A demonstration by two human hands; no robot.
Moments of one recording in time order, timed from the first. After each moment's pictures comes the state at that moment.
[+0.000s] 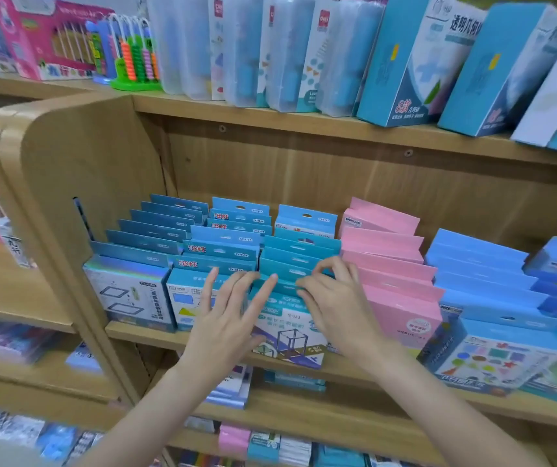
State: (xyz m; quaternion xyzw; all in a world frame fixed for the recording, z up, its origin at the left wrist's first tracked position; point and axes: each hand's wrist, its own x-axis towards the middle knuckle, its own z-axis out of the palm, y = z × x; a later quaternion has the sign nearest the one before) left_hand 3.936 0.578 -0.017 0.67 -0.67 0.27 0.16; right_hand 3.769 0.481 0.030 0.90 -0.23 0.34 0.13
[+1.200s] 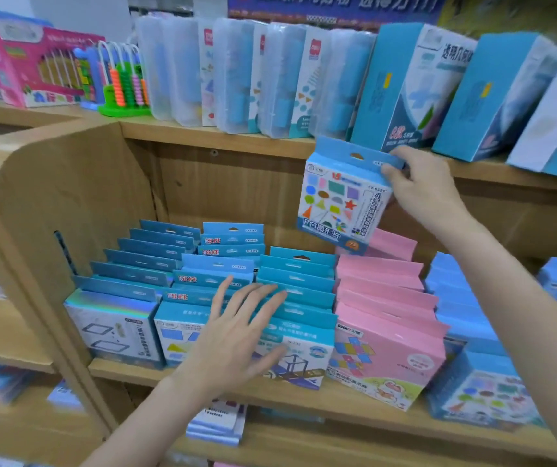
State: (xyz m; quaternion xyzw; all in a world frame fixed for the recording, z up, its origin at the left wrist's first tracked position) left_hand 3.941 0.548 0.007 0.62 -0.73 0.20 0.20; right_hand 3.748 0.366 0.186 0.82 -0.41 0.39 0.01
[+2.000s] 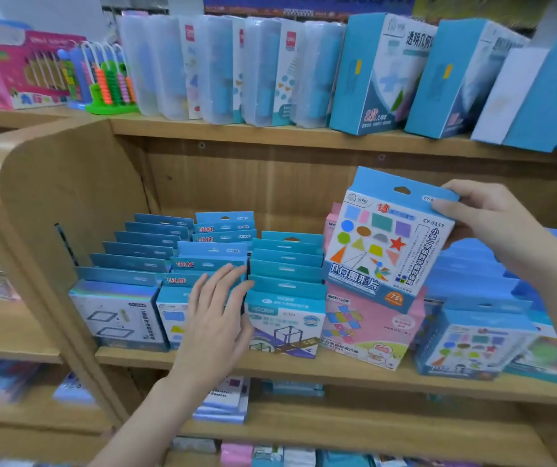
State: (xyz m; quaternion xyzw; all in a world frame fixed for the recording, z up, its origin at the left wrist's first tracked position) left_hand 3.936 0.577 0.003 0.65 -0.67 0.21 0.31; right_hand 3.650 0.437 0.166 0.77 -0.38 0.38 -0.35
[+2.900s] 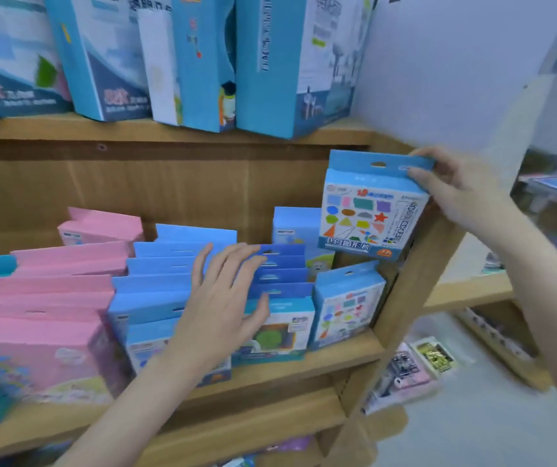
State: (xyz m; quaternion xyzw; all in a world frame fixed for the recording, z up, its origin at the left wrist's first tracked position) left_hand 3.578 0.412 0.043 0.50 -0.78 0.16 0.35; right_hand 3.303 0.356 0.188 0.77 -0.49 0.40 0.00
